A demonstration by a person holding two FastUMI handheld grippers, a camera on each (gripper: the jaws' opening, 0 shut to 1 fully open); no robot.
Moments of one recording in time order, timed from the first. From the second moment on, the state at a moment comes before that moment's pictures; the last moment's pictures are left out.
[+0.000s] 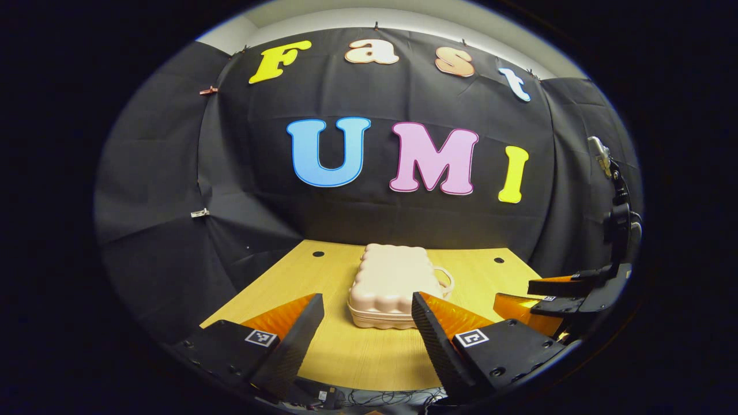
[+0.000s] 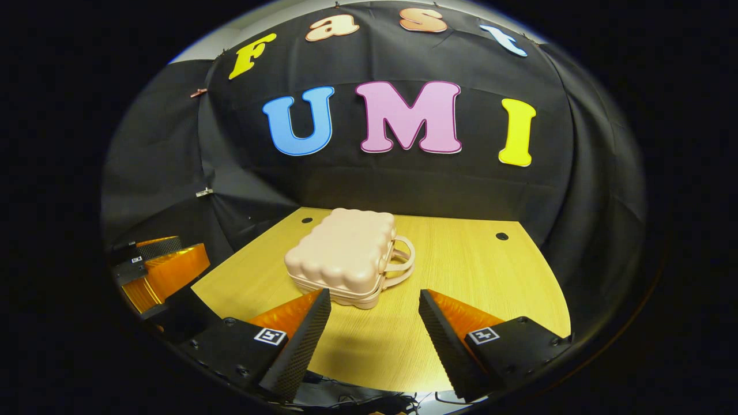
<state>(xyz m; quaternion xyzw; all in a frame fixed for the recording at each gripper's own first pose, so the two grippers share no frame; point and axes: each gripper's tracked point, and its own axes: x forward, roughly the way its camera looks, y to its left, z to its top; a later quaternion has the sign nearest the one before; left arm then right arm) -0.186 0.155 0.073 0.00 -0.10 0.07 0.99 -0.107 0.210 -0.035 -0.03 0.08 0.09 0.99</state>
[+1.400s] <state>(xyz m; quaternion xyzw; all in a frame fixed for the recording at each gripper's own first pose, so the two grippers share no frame) -0.187 0.161 0.075 0.00 -0.11 0.07 0.99 -0.104 0.210 -0.038 -0.03 0.08 0.08 0.99</state>
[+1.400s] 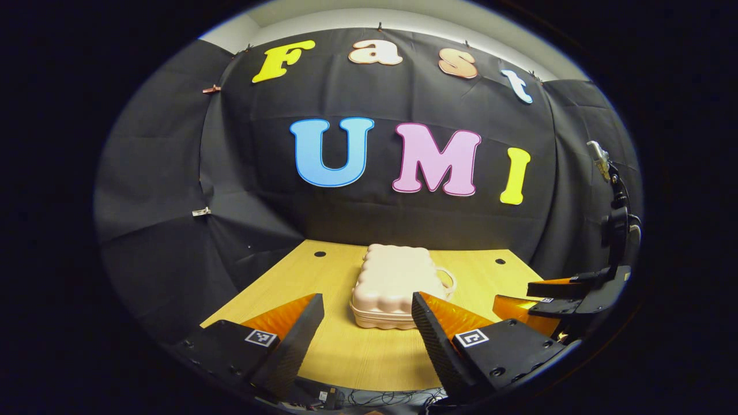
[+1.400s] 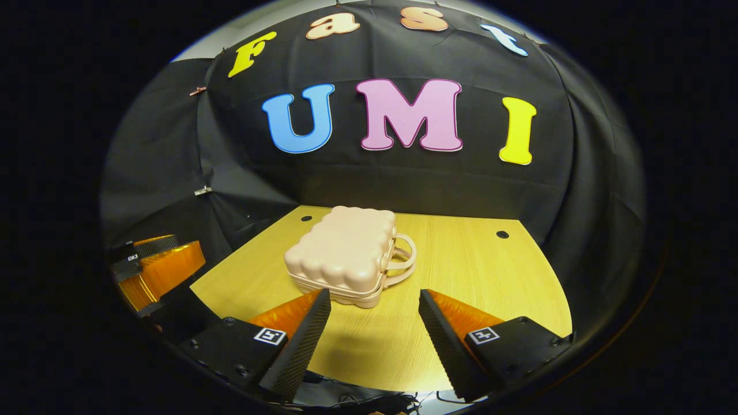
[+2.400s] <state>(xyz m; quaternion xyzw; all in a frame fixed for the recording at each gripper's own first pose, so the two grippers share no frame) -0.183 0.150 0.072 -0.01 -0.11 0.05 0.99 -0.106 0.182 -0.039 -0.01 0.07 0.05 1.00</state>
